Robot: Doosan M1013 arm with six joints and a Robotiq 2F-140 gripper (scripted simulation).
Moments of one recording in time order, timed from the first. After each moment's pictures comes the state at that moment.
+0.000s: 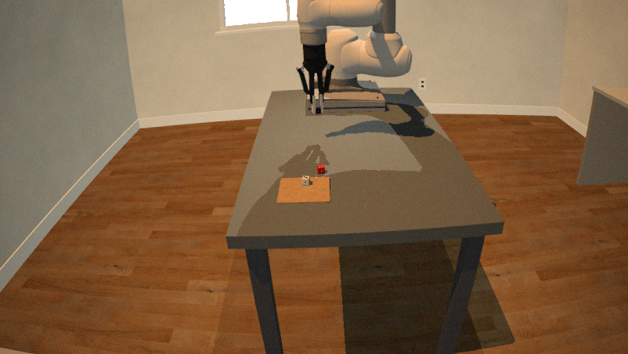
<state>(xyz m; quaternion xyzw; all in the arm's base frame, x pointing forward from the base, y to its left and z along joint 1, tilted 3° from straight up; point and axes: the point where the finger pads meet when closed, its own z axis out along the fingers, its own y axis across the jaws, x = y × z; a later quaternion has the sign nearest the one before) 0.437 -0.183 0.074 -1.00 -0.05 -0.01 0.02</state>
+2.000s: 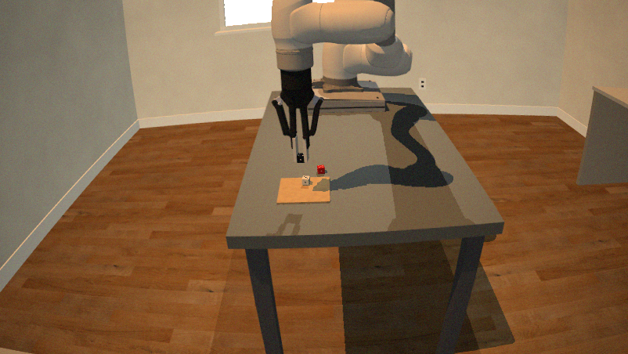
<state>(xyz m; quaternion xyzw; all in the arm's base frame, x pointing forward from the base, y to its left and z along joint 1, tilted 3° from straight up) 0.826 -0.295 0.084 -0.99 0.17 -0.01 0.03</state>
